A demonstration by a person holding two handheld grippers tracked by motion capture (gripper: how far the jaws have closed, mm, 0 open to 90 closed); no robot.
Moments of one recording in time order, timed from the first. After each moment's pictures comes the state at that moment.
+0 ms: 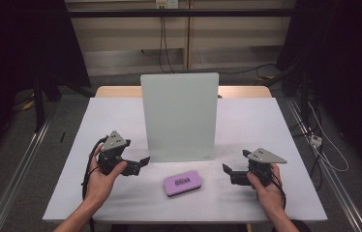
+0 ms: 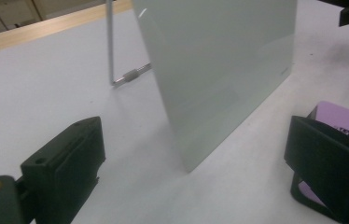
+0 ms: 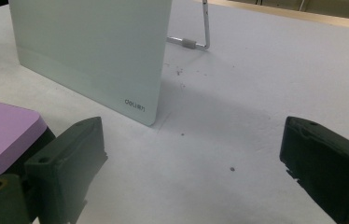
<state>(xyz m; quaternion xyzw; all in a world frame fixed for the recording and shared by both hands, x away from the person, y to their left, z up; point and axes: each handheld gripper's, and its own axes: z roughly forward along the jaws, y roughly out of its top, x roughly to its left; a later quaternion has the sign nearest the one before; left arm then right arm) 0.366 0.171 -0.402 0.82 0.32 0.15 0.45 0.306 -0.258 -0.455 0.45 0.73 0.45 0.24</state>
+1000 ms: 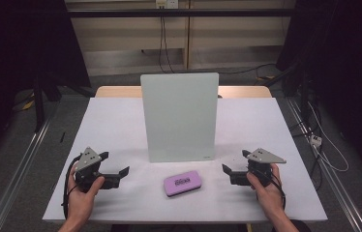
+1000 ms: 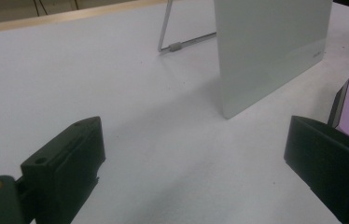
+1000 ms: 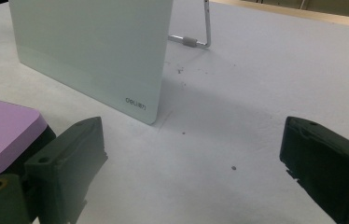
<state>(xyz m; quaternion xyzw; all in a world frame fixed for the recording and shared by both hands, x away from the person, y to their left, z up) 0.333 0.227 -0.430 0.78 0.37 0.19 0.47 0.306 -0.257 -0.455 0.45 0.73 0.45 0.24</state>
